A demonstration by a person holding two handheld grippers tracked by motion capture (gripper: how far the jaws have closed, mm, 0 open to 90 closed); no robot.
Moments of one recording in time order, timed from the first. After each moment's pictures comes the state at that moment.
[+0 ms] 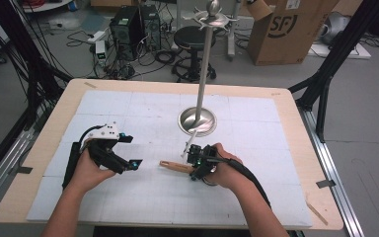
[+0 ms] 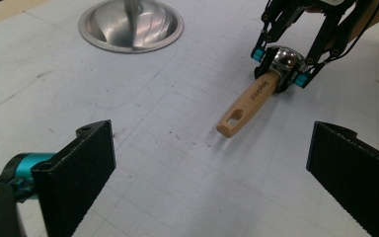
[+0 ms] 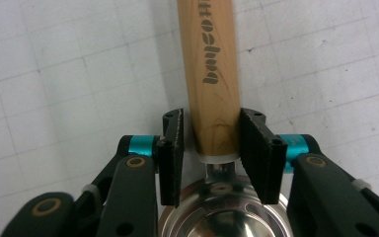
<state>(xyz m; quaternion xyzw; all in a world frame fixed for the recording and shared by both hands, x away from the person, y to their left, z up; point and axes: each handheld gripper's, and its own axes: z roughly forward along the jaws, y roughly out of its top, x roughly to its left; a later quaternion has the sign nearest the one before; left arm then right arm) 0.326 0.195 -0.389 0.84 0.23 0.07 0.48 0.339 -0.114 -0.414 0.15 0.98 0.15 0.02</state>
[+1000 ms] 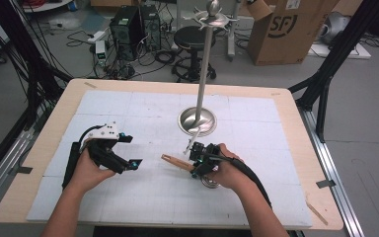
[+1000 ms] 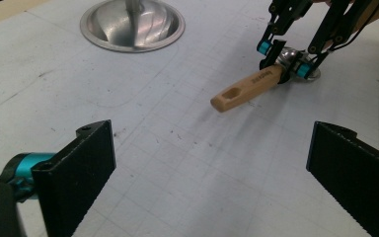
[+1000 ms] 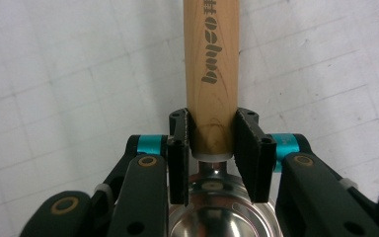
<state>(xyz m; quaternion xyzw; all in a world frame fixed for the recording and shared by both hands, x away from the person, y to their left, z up) 0.326 0.195 -0.389 0.84 0.23 0.07 0.48 0.339 -0.120 -0.407 0.17 0.97 0.17 0.01</state>
